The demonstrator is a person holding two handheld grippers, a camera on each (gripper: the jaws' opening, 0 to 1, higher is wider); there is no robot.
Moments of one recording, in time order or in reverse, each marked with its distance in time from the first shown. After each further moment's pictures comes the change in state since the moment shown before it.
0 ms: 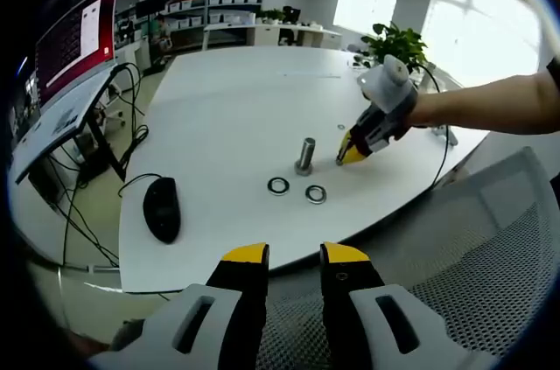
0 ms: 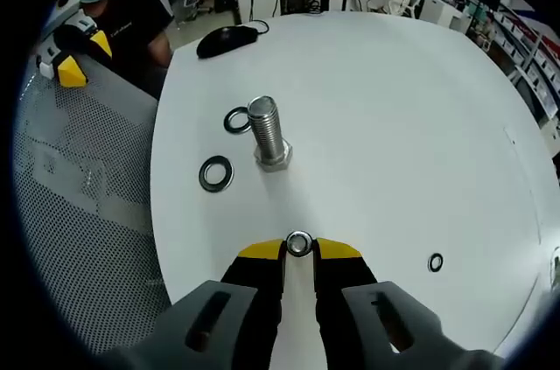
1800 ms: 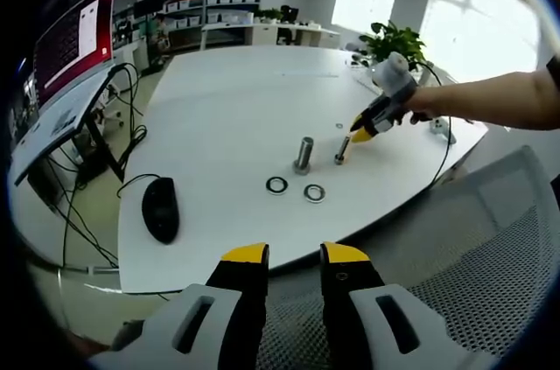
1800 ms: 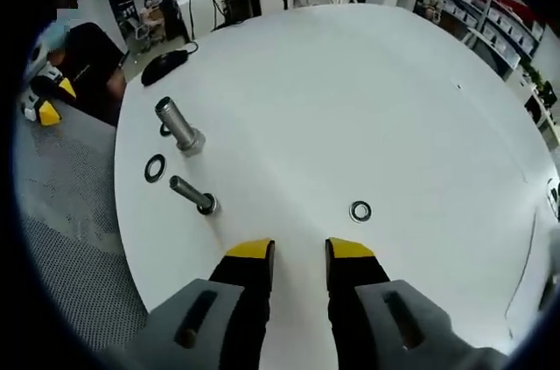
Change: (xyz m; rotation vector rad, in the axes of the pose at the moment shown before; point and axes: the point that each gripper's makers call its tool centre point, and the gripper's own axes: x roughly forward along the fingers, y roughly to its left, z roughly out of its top) left arm 0.000 -0.001 0.000 0.006 0.004 -0.008; right arm -0.023 -0.081 -0.042 0.230 -0.039 -0.127
